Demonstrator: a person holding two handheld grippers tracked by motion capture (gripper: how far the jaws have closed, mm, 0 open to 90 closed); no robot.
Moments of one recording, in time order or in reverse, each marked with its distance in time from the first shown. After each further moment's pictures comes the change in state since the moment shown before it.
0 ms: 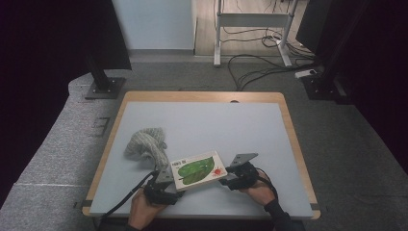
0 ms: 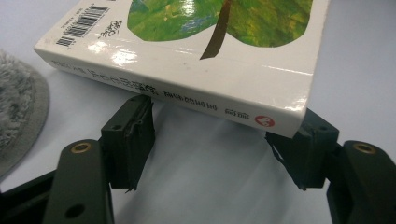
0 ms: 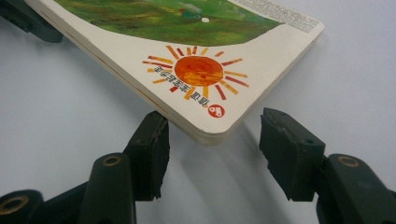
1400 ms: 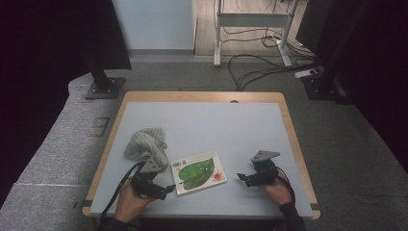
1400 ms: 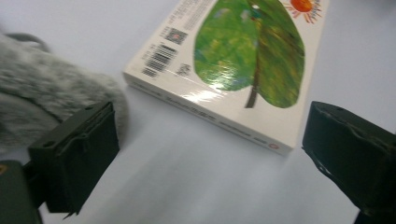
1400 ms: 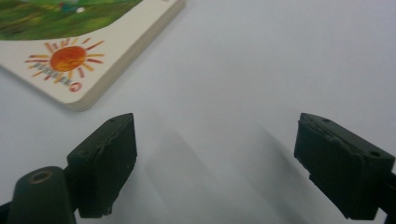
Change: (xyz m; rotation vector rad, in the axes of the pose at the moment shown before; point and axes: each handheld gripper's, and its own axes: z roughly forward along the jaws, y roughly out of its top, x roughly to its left) left arm 0.033 0.013 -0.039 -0.039 0.013 -0.015; right arm -0.043 -0.038 -0.032 -0.037 -0.216 0.103
